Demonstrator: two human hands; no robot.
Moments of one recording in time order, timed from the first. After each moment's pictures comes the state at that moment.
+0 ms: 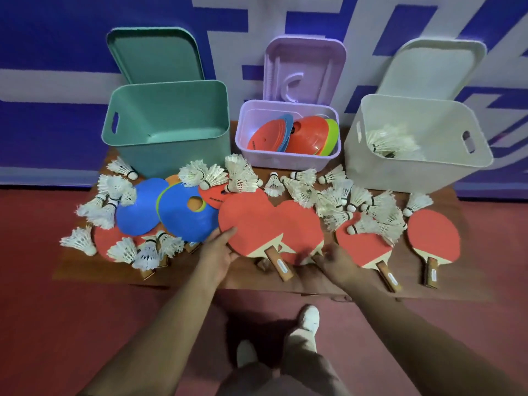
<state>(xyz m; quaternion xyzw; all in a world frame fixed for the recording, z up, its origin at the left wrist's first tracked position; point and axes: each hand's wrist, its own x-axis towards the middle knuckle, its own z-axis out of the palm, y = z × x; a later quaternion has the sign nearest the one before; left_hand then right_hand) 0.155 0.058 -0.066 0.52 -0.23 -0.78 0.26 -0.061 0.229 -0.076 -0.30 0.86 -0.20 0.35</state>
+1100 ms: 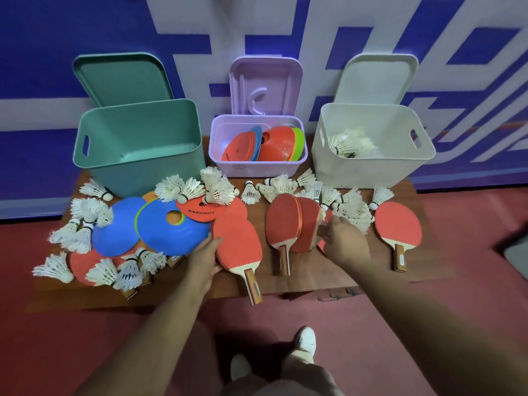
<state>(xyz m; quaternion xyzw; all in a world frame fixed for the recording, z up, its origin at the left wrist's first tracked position) 0.151 0.066 -0.069 0.55 -0.35 -0.73 0.20 -0.089 0.246 0.008 -0.40 0.91 -0.03 0.13</state>
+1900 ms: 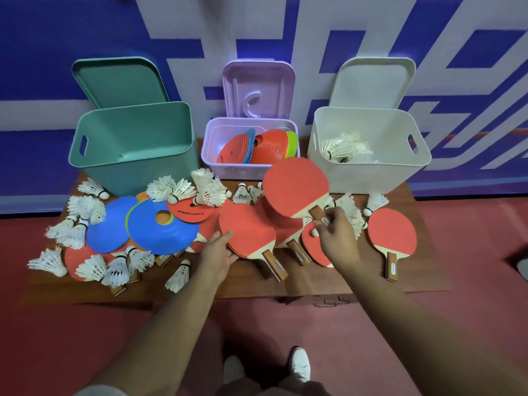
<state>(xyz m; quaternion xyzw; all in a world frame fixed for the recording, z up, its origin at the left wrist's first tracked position) 0.087 0.100 -0.049 0.51 -0.27 -0.78 0.23 -0.116 0.252 0.006 -0.26 0.86 -0.39 0.20</state>
